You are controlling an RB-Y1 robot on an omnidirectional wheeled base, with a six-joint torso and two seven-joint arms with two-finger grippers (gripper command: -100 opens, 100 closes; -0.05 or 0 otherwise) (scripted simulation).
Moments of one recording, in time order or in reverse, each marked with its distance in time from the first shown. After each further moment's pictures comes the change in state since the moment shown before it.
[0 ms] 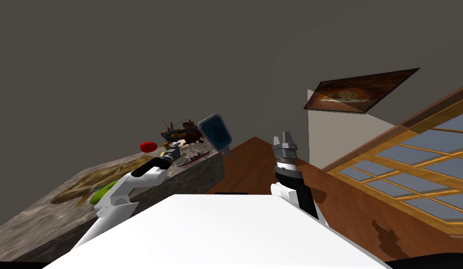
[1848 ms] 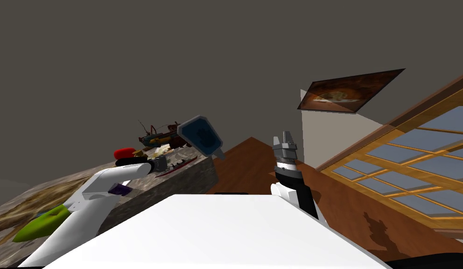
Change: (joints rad) left arm -0.079 0.131 0.186 0.197 0.225 0.566 0.137; right arm 0.000 0.000 0.000 0.000 0.000 0.000 0.000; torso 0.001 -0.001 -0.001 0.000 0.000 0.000
